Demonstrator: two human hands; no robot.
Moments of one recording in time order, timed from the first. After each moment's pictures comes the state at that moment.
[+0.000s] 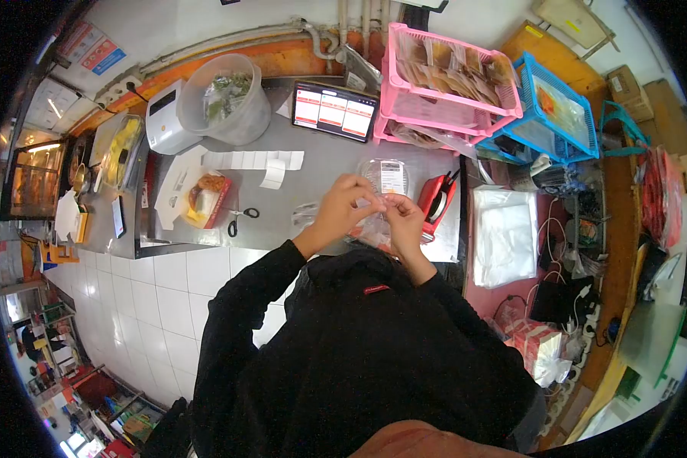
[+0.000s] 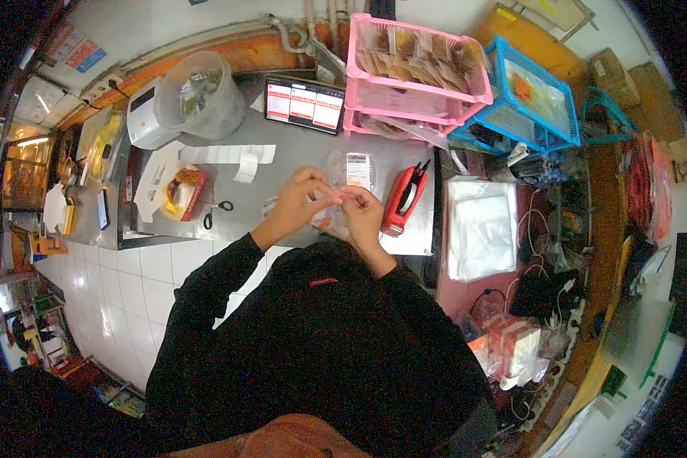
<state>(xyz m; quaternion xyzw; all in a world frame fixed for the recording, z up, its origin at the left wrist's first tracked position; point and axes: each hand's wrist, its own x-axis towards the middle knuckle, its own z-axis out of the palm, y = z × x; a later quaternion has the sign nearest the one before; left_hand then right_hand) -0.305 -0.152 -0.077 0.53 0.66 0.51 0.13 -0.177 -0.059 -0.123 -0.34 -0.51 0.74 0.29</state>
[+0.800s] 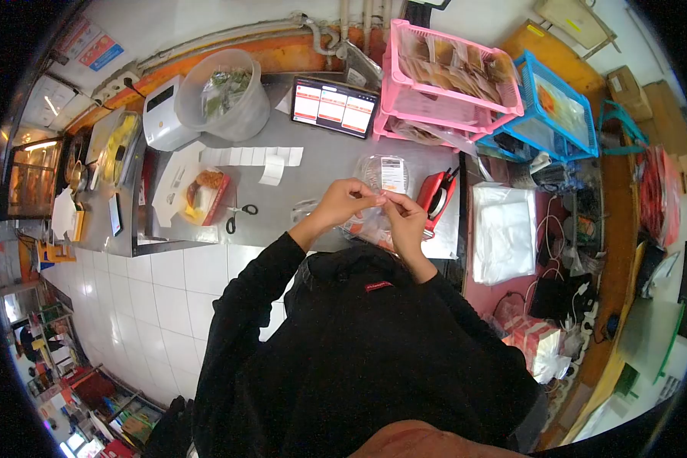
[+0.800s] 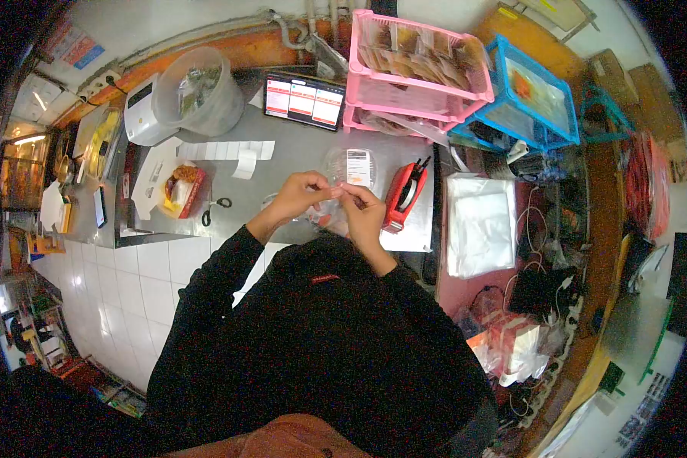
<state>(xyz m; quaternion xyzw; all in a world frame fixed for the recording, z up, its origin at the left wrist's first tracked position) -0.312 -0.150 -0.090 0.29 0.63 0.54 0.47 -0.171 -0.061 -0.126 -0.32 -0.57 0.70 0.30</state>
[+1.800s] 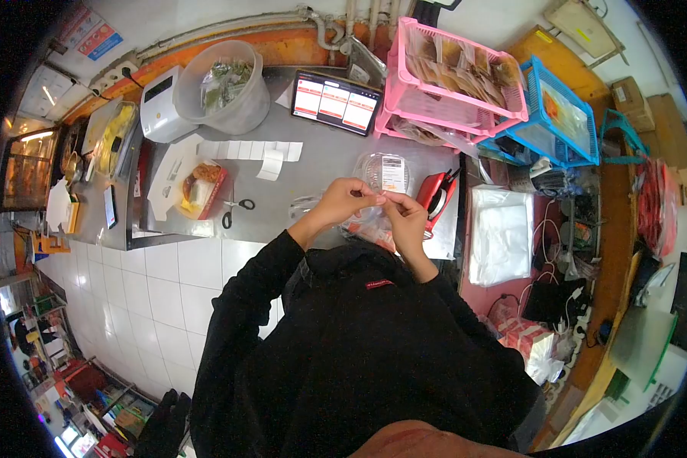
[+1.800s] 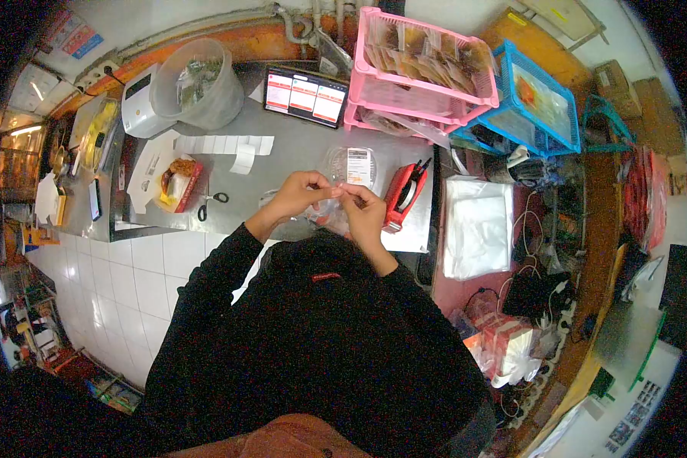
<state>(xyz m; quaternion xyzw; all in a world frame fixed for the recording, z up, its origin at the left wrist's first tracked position) -0.316 -0.150 -0.101 0.27 0.62 0.55 0.50 -0.172 -0.057 -0.122 -0.33 -0.60 0.68 0.26</state>
